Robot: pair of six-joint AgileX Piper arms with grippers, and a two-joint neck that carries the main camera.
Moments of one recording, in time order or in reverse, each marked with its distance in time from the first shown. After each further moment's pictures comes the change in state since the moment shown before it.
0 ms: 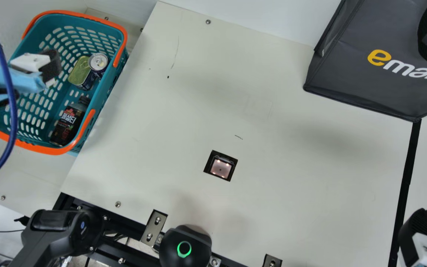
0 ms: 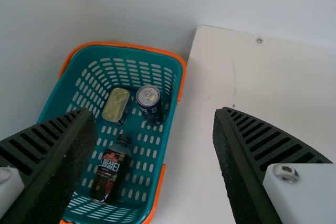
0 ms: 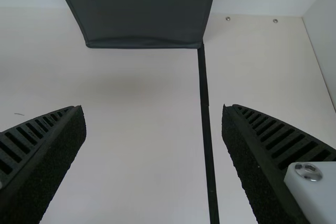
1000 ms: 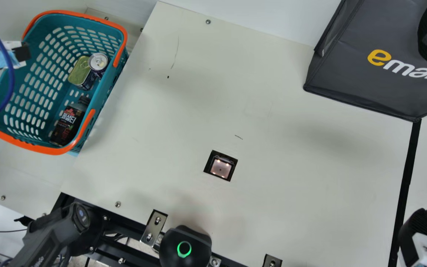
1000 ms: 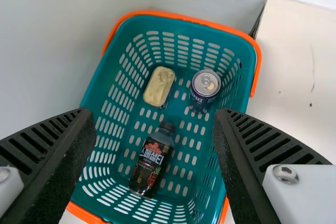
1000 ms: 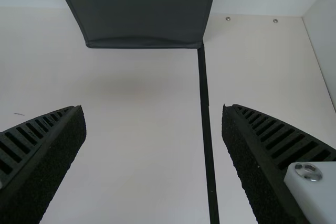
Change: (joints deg) left arm 24.5 13.5 2.3 -12.4 -5.6 23.7; right arm 0.0 0.0 0.0 0.0 0.0 0.0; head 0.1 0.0
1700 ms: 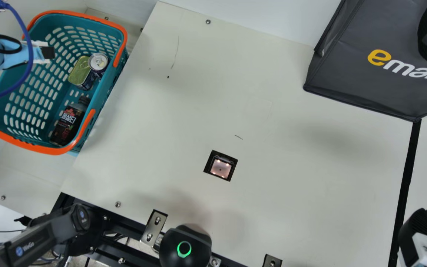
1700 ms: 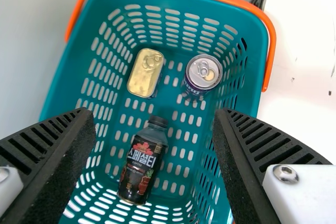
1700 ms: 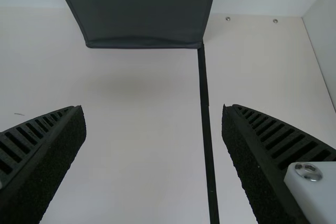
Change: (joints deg) left arm -4.1 13.3 0.9 0.1 -5.1 1.4; right arm 0.0 0.0 0.0 0.0 0.0 0.0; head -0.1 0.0
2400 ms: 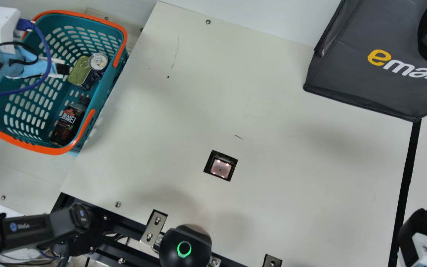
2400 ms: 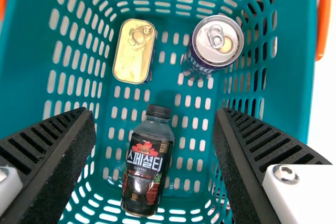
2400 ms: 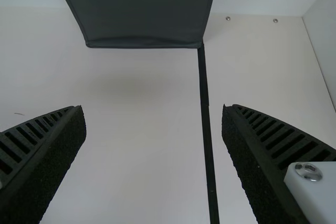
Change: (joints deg) left arm 2.2 11.8 4.1 -4.2 -6.6 13.9; right arm 0.0 0.0 0.0 0.0 0.1 0.0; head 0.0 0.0
